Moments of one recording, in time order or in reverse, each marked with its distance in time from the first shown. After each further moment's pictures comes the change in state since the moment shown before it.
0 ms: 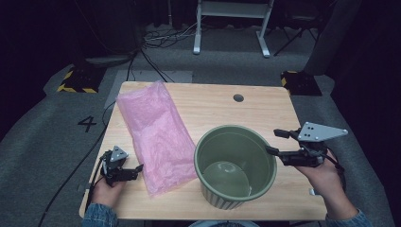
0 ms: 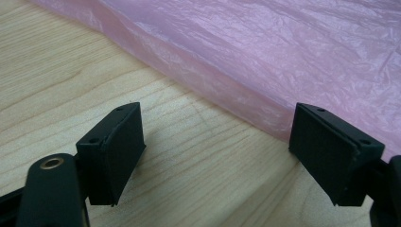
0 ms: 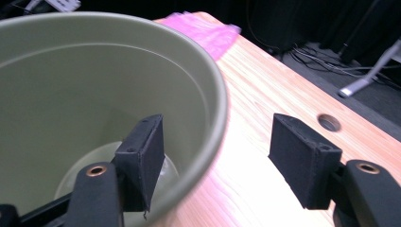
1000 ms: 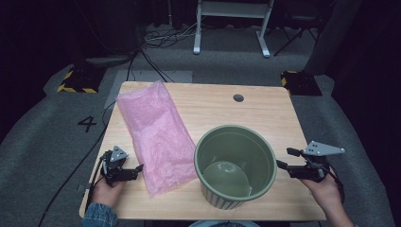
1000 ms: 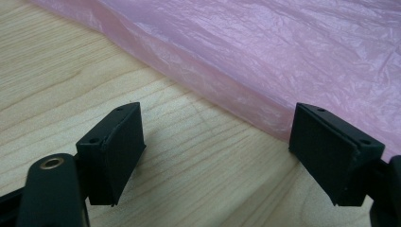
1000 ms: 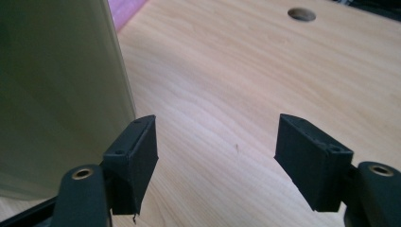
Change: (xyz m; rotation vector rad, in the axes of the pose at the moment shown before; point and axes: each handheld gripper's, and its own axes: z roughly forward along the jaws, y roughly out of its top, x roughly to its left) left arm 0.000 0.000 0.000 0.000 0.000 0.000; right arm -0.024 -0.114 0.015 0.119 -0.097 0.207
